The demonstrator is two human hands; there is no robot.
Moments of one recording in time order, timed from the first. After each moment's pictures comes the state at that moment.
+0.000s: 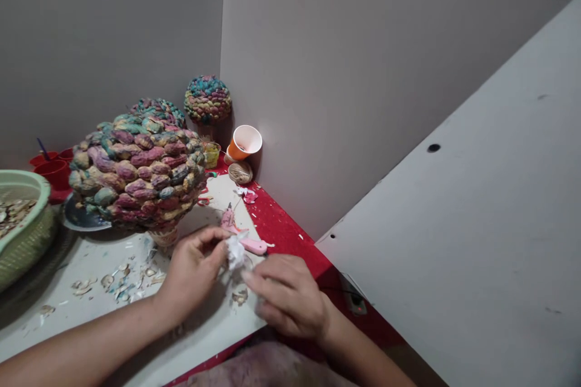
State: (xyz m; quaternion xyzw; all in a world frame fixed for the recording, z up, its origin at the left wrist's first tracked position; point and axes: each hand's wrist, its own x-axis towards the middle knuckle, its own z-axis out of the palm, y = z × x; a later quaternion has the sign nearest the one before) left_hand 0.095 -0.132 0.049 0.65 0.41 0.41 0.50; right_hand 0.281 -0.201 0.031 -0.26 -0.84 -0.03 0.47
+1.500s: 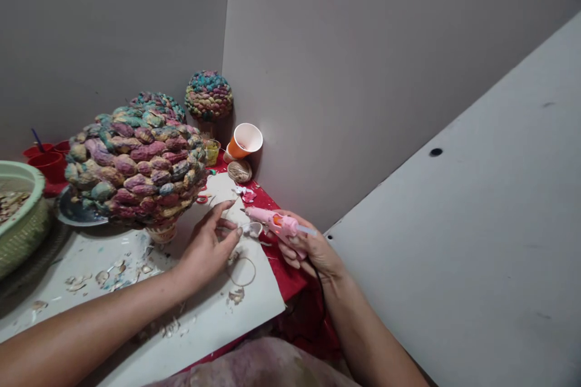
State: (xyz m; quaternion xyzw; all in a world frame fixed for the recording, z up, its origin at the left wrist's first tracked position) left_hand 0.119 -0.111 0.029 0.67 0.41 0.39 0.49; right_hand 0.337 -0.165 0.009 -0.37 -0.40 0.63 0.56
